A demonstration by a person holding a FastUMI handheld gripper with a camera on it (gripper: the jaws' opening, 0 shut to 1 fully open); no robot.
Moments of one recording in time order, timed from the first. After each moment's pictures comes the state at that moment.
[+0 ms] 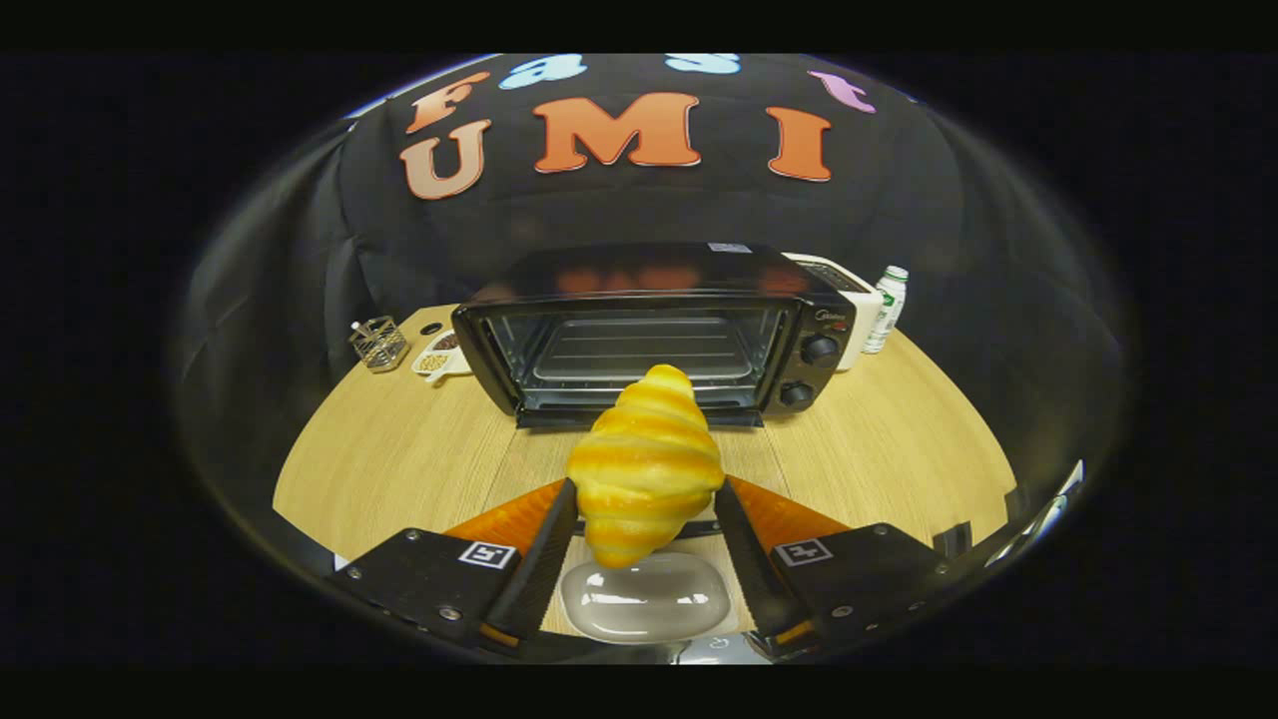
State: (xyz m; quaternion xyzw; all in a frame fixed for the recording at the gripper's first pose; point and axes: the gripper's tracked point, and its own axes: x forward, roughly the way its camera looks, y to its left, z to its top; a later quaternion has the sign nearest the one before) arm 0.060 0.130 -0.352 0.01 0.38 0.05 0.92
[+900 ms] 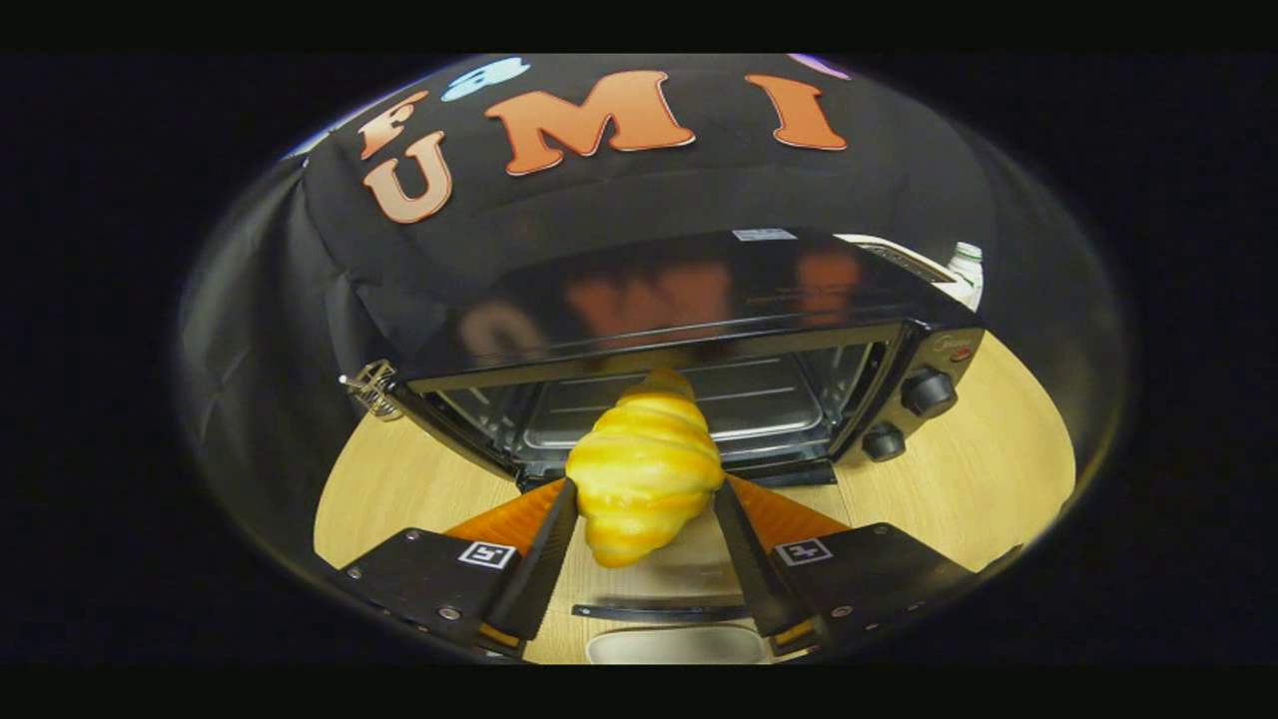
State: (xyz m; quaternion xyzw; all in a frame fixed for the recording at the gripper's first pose) arm 0.167 0.152 -0.381 0.10 0.38 0.10 0.92
